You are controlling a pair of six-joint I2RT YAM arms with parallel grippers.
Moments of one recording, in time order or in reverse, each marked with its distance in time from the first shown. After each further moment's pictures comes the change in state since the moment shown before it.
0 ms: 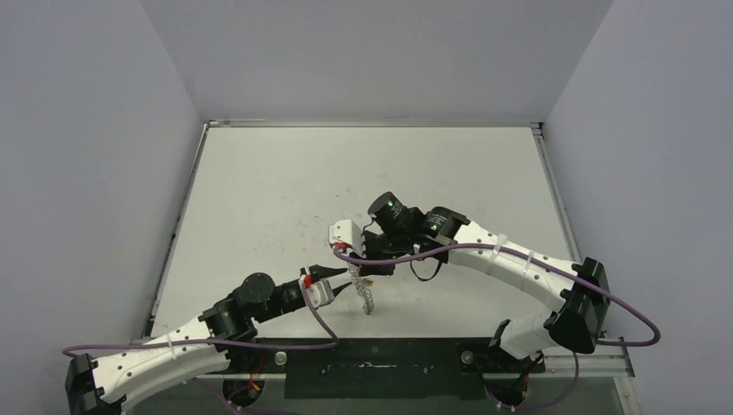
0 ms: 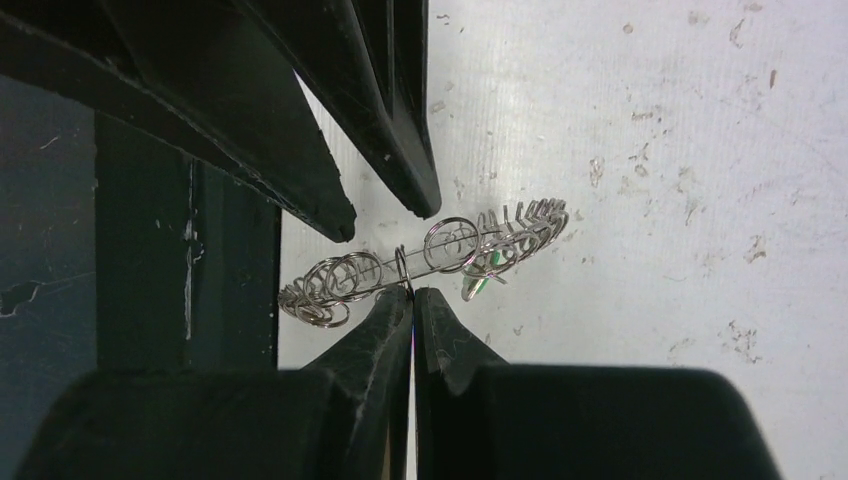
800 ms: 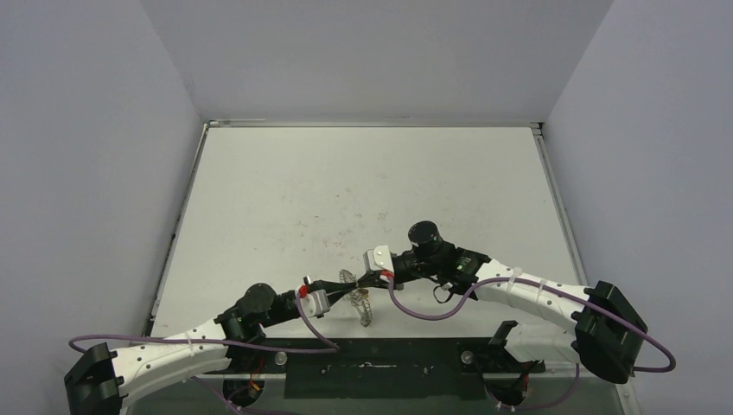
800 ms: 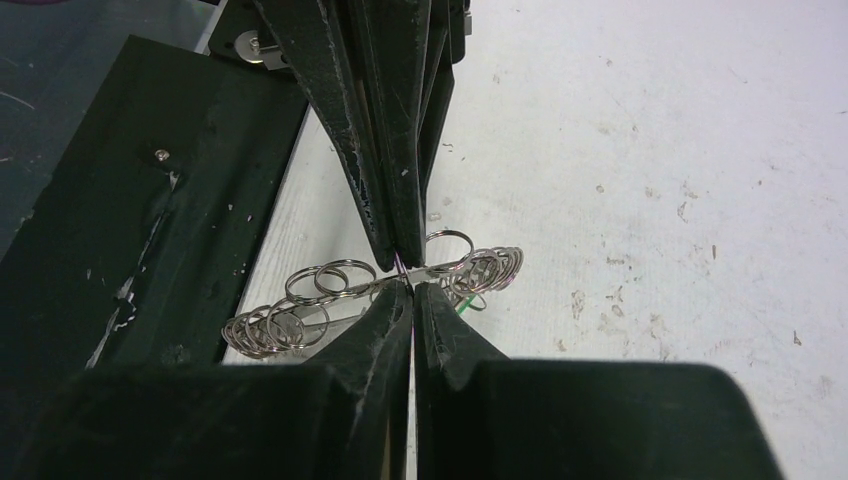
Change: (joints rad) left arm 0.000 0.089 -0.177 0.373 0.090 -0.062; right arm -0.073 -0.211 -0.575 0.768 -0.270 -0.048
